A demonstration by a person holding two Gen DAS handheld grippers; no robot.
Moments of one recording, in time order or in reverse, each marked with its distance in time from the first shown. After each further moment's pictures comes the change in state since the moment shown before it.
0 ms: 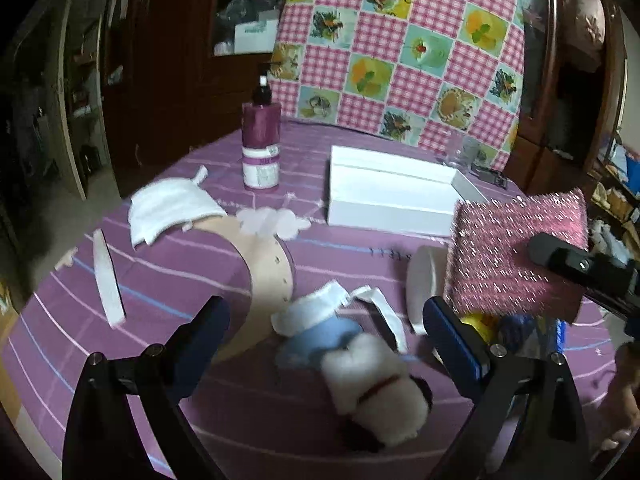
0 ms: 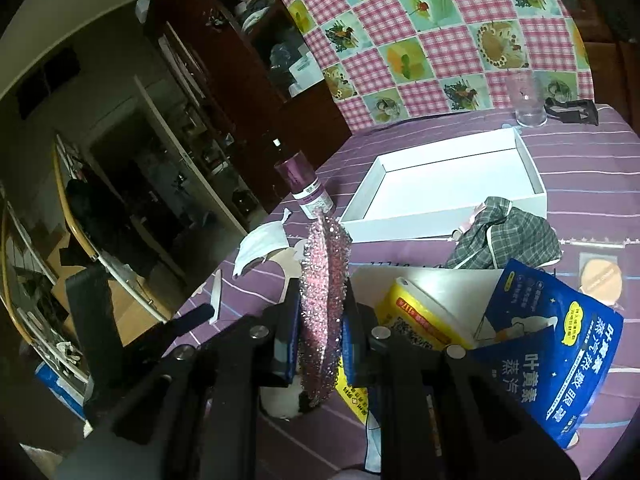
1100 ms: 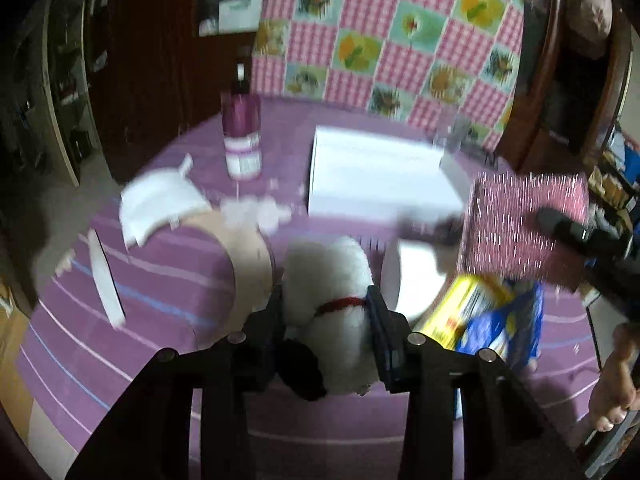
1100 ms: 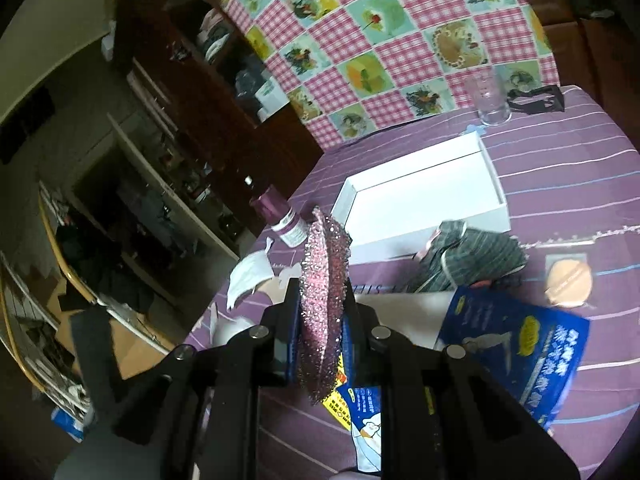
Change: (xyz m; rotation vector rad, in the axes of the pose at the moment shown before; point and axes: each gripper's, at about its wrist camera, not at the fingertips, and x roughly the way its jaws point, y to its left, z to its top) left arm -0.013 -0.023 0.037 0.019 0.111 -0.003; right arm -0.032 -0.018 0.034 0.149 -0.044 -0.047
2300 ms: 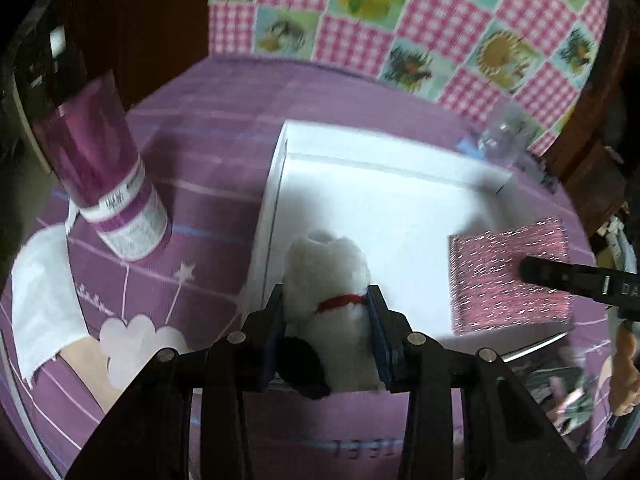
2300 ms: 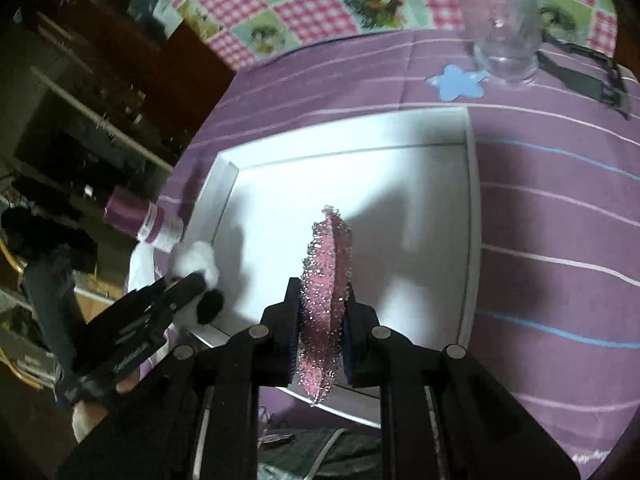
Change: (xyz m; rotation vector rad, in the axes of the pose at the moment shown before) left arm 0.229 -0.009 0.109 -0.026 0.206 -0.028; right arm 0.192 -0.132 0.124 -0.033 0.464 -0.184
